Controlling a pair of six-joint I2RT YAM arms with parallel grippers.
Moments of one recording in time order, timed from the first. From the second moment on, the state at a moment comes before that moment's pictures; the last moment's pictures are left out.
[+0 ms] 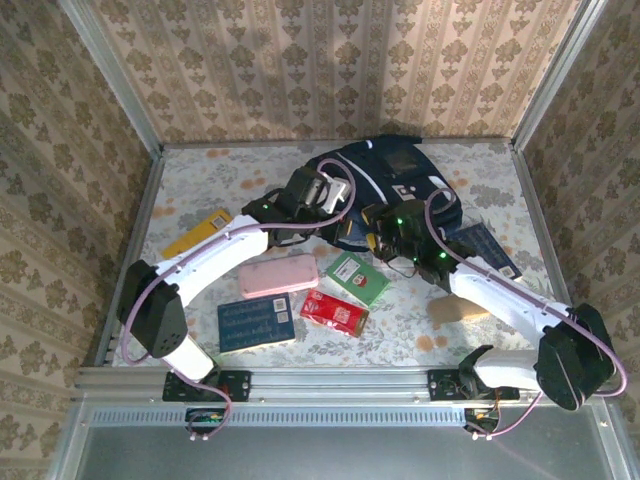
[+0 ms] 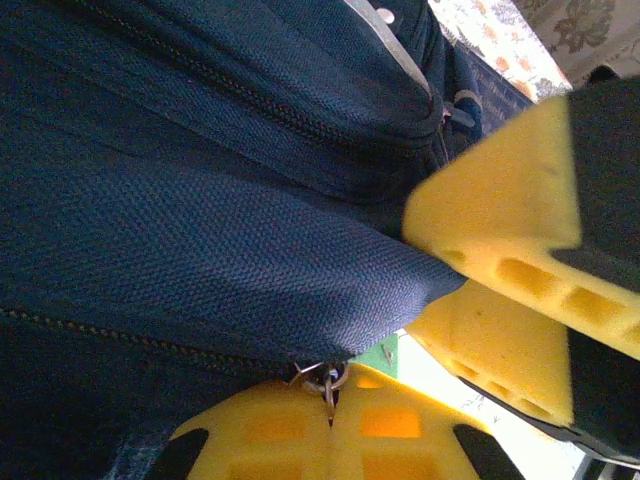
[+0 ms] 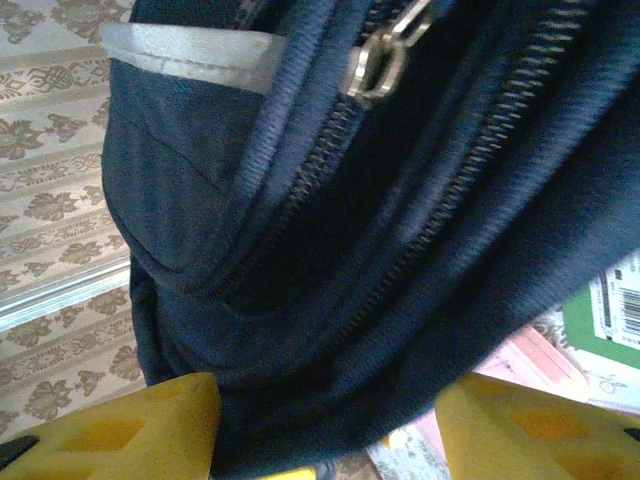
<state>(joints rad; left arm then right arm) -0.79 1.59 1.34 -0.50 0.26 -0.30 0.55 1.26 0.82 -0.08 -0.03 1.68</state>
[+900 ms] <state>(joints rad) -0.80 1.58 1.36 -0.52 0.17 -0.27 0.39 1.45 1.02 -0.09 -0.22 1.27</state>
